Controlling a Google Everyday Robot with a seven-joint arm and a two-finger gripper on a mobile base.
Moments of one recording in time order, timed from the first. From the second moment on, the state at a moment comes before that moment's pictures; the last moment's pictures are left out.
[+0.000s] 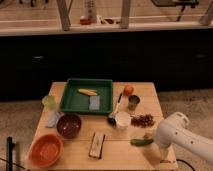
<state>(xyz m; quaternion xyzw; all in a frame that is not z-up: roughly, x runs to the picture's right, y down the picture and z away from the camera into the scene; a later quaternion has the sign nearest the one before) 0.281 0.314 0.774 -0.31 -0.07 -0.20 0.93</state>
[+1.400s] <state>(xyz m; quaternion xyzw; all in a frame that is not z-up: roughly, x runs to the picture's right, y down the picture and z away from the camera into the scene) 0.229 0.308 0.777 -0.32 -0.09 -0.22 0.92</state>
